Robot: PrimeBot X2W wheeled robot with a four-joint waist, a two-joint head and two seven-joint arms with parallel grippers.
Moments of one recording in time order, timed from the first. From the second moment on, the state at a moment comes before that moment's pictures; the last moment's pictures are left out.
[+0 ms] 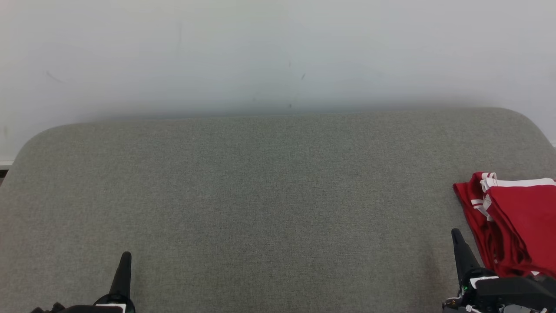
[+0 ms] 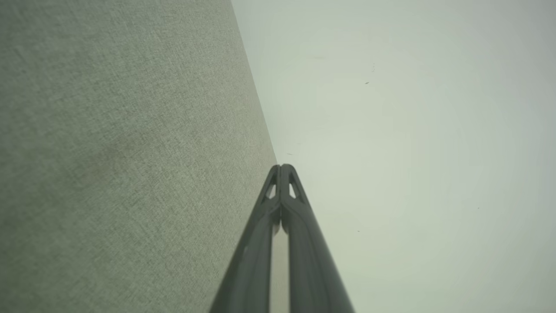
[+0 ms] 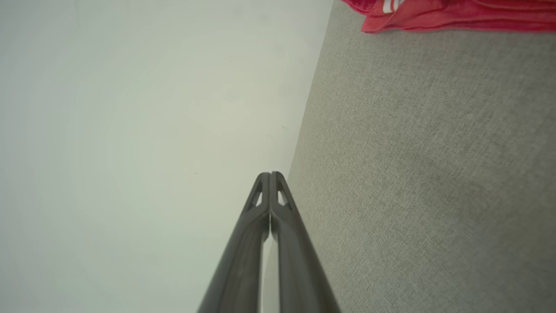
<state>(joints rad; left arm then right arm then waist) -0.07 0.05 0.11 0.26 -1.42 -0.13 0.06 -0.08 -0.05 -0.10 0.26 1.42 0.13 0.07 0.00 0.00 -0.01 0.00</state>
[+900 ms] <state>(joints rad) -0.10 0.05 0.11 0.25 -1.61 -0.13 0.11 -0.10 -0.05 -0.11 0.24 1.61 0.13 0.11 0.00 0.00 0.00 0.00</state>
